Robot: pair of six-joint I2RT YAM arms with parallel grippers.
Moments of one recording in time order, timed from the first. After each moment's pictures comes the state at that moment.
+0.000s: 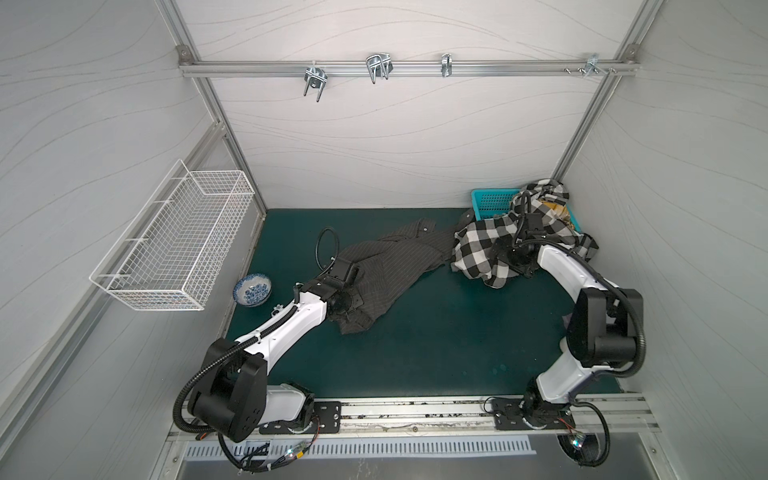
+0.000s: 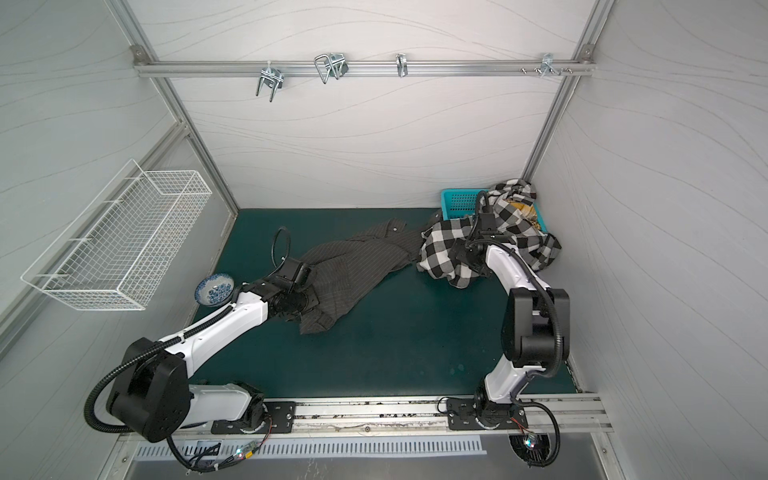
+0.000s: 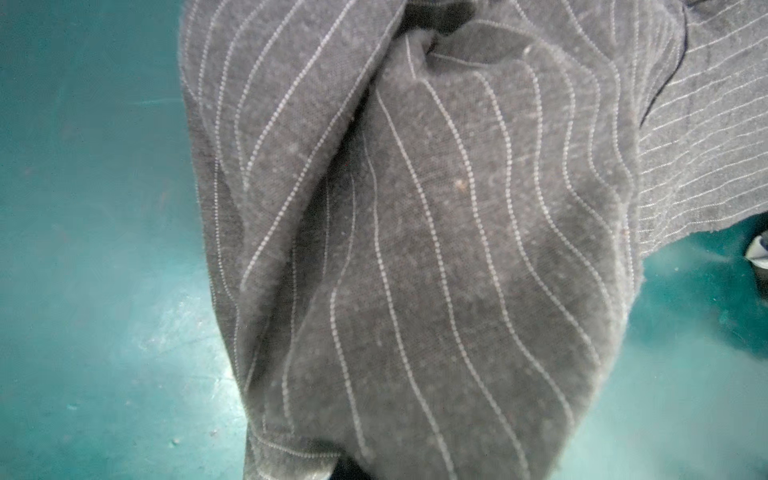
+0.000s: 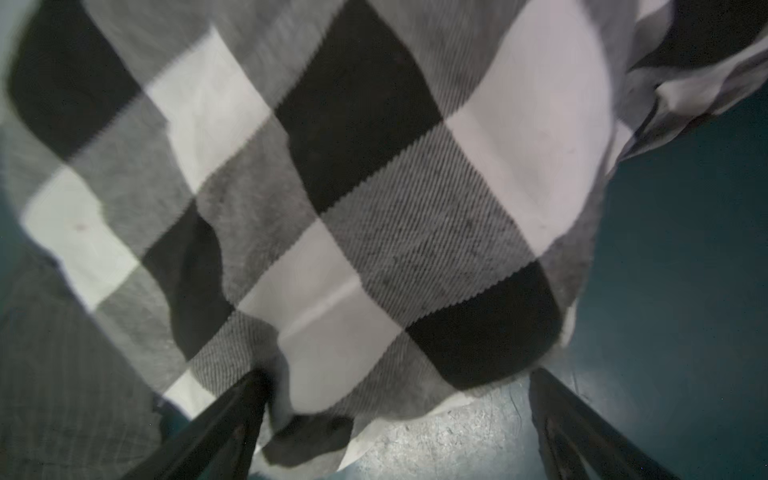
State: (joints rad) left arm -0.40 1.32 0.83 -0.64 -0.07 -0.87; right arm 0.06 1.69 1.25 -0.64 -0.06 0.46
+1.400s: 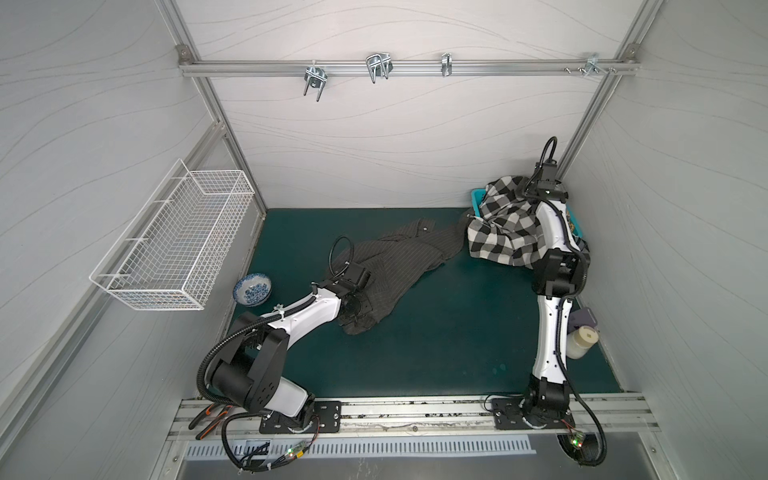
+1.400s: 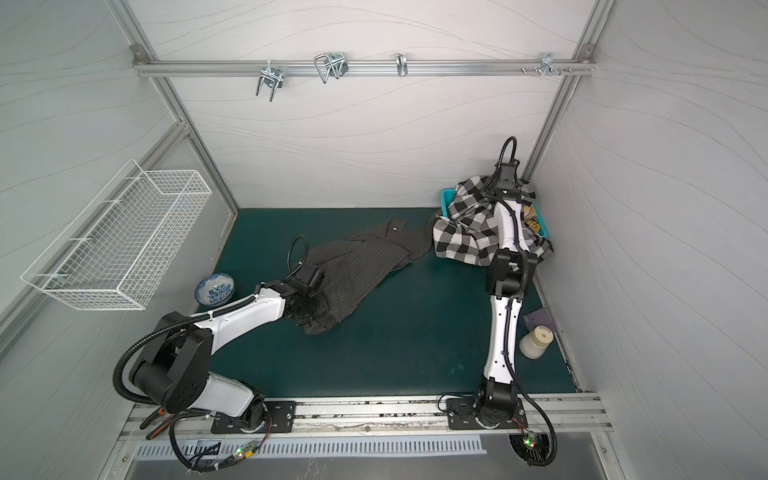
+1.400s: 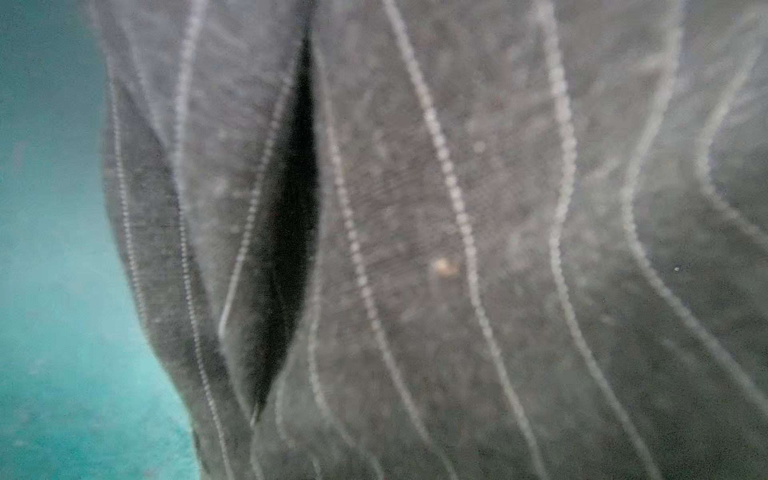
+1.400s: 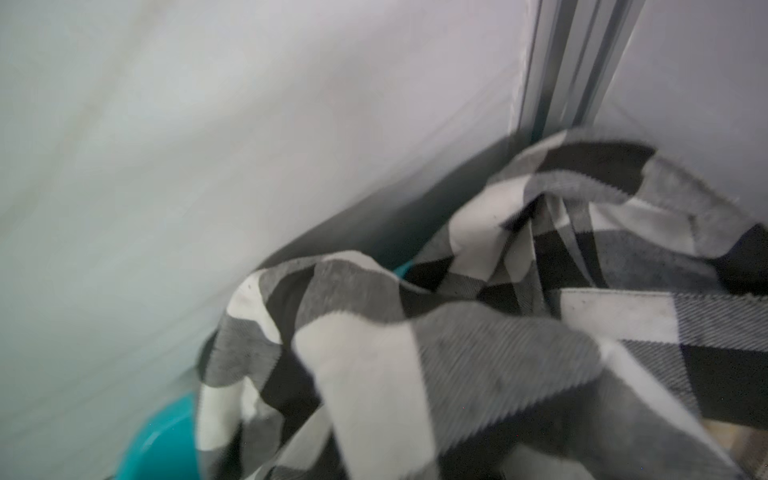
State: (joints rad) left arm -0.47 1.48 0.82 -0.57 -0.05 -0.91; right arm -0.11 2.58 2.58 -0.55 0.11 0.32
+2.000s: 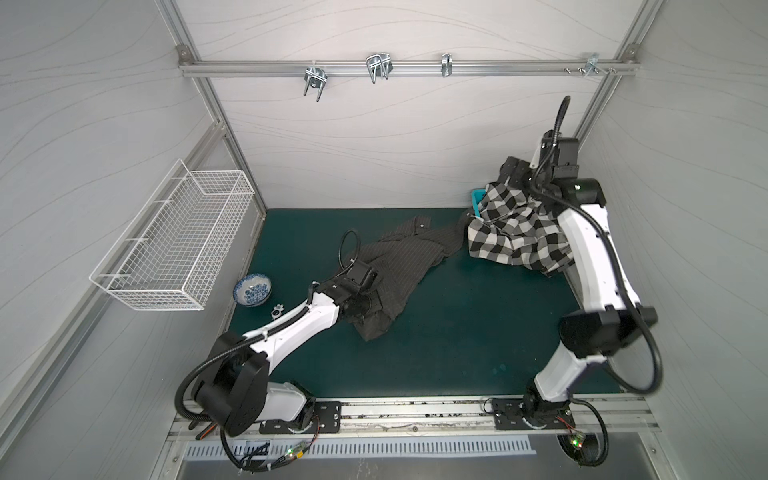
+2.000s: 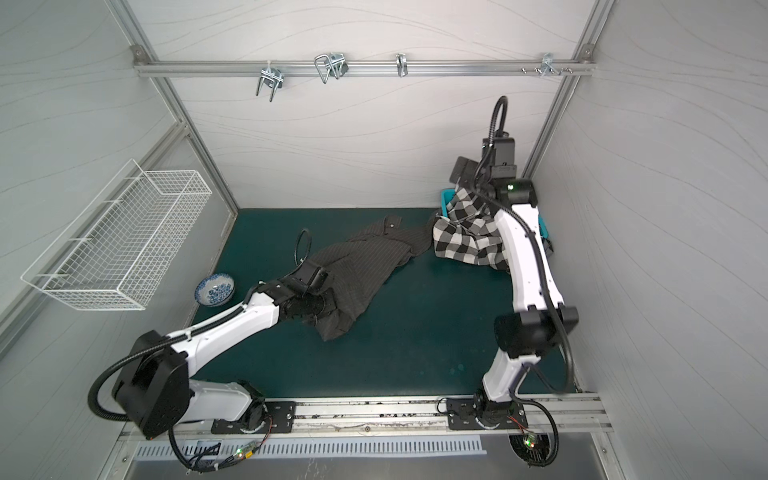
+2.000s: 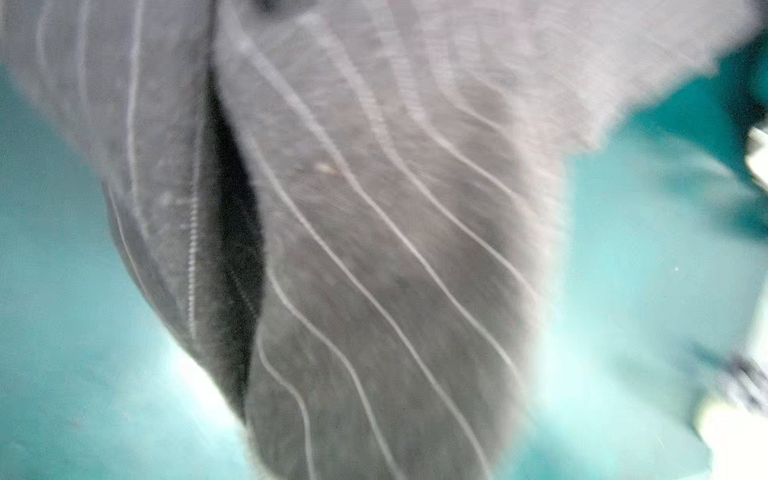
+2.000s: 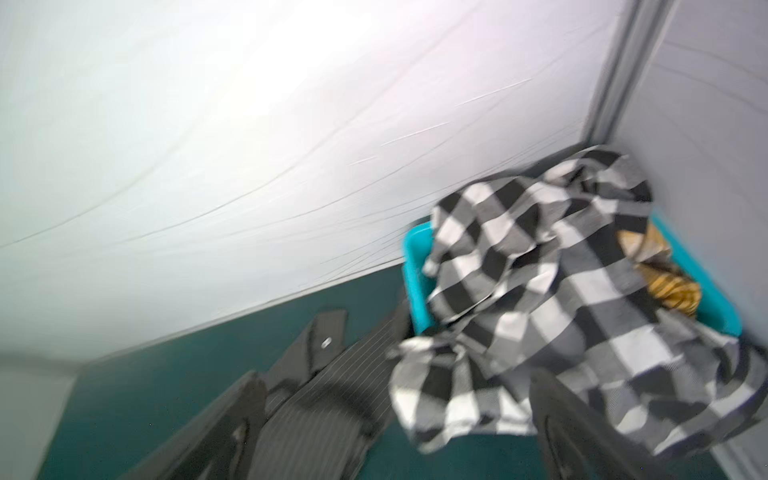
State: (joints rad) left arm -0.60 1.32 0.87 -0.61 0.06 -0.91; right arm 0.26 1.62 2.03 -0.89 0.12 0.39
